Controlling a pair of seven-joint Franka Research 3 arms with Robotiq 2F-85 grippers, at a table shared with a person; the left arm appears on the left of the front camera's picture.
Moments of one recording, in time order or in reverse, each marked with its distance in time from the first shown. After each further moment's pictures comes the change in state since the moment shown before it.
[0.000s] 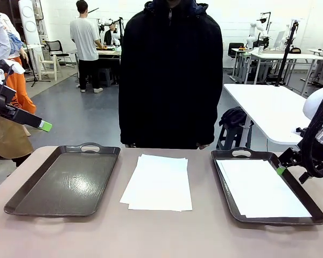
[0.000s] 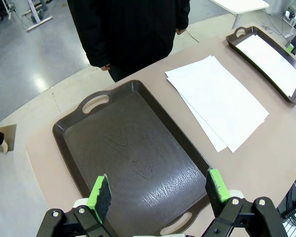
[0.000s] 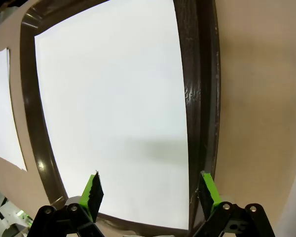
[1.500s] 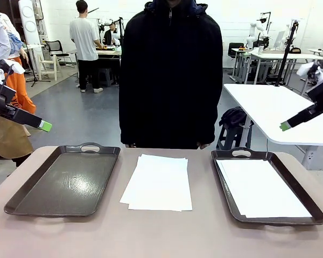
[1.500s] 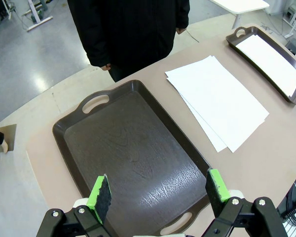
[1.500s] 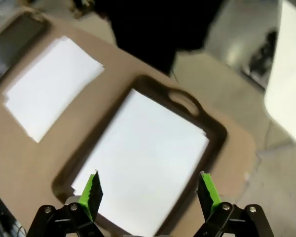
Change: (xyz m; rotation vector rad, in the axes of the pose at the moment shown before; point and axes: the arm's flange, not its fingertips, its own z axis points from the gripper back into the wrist) left arm 0.000 0.000 0.000 0.000 0.000 0.000; right arm -0.075 0.128 0.161 -0.109 -0.497 0.791
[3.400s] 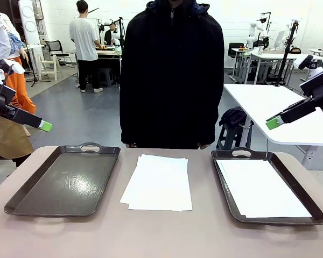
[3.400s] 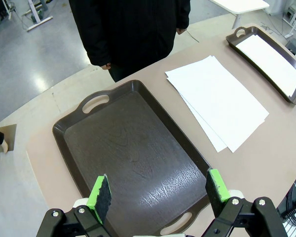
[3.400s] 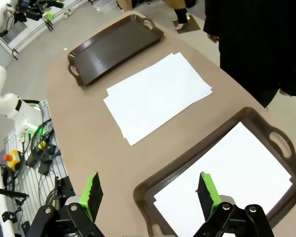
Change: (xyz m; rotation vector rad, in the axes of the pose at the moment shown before) left arm 0.000 0.000 0.000 0.000 0.000 0.000; right arm 0.008 0.028 0.002 0.465 -0.060 0.057
